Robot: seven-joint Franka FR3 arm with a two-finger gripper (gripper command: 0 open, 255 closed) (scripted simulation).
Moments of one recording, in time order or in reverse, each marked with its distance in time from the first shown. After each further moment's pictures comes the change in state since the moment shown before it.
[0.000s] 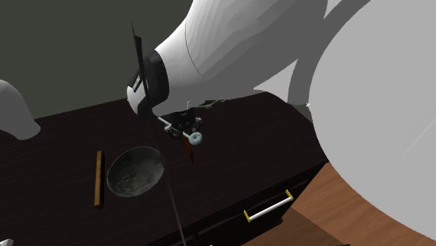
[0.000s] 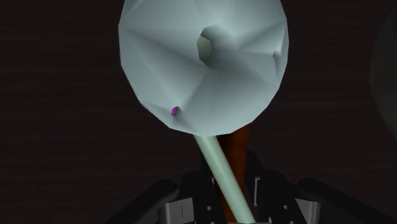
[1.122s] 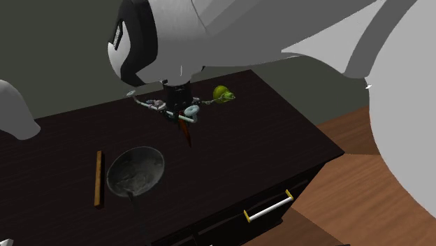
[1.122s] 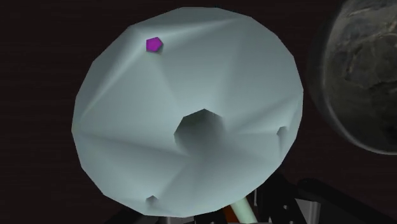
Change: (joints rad) arm -0.009 -0.114 0.013 0.063 0.022 -0.176 -0.008
